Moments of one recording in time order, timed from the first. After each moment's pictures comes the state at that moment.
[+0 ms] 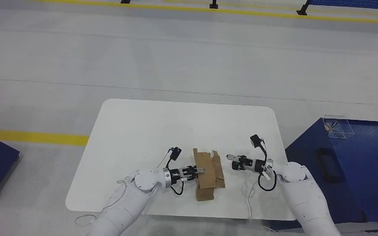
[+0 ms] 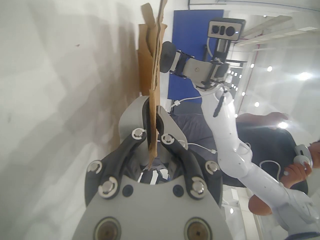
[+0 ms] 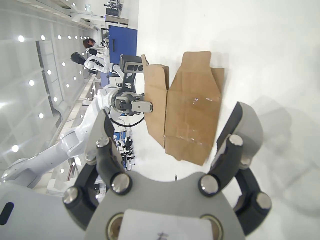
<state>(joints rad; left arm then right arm) 0.82 -1.44 -0.79 -0.74 -0.26 -0.43 -0.78 -0.94 -1.16 1.37 -0.79 0.08 -0.56 1.14</state>
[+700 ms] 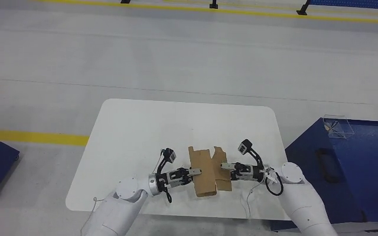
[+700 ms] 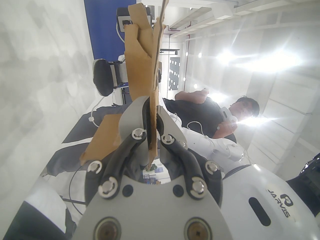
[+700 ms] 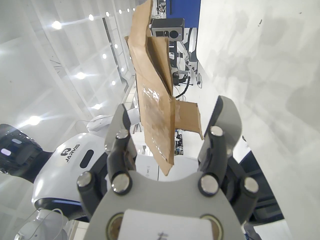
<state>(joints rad) 1.05 -1.35 -1.02 -1.10 -0.50 -0.40 -1.04 -1.00 -1.14 1.24 -0.93 0.54 -0.37 1.45</state>
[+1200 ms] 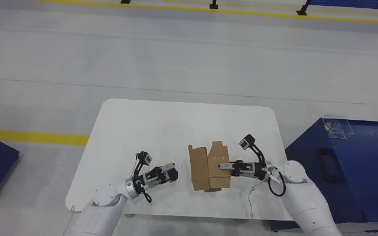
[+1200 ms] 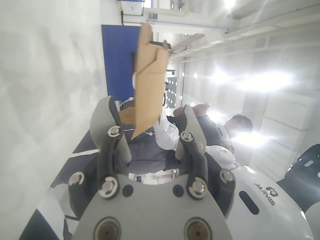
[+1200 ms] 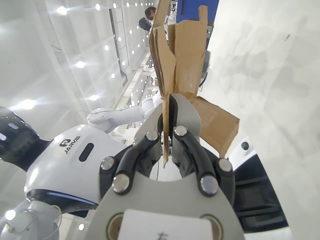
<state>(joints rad) 1.13 -1.28 -1.23 -1.01 -0.52 -0.44 -1.10 -1.04 -1.09 1.25 -1.13 0.59 -0.42 1.40</state>
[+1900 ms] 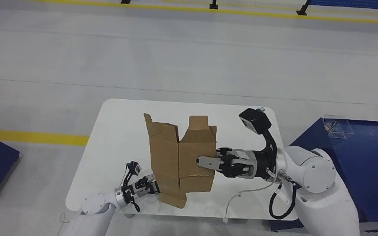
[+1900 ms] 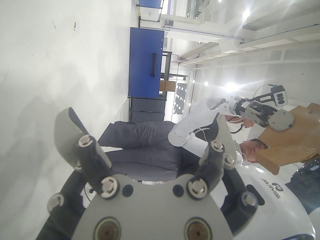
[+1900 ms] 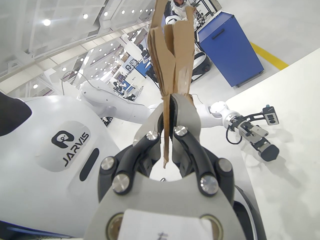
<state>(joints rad) 1.15 -1.26 -1.26 -0.93 -0.49 -0.47 -1.18 -1.11 -1.05 1.34 -2.03 0.34 -0.28 1.05</state>
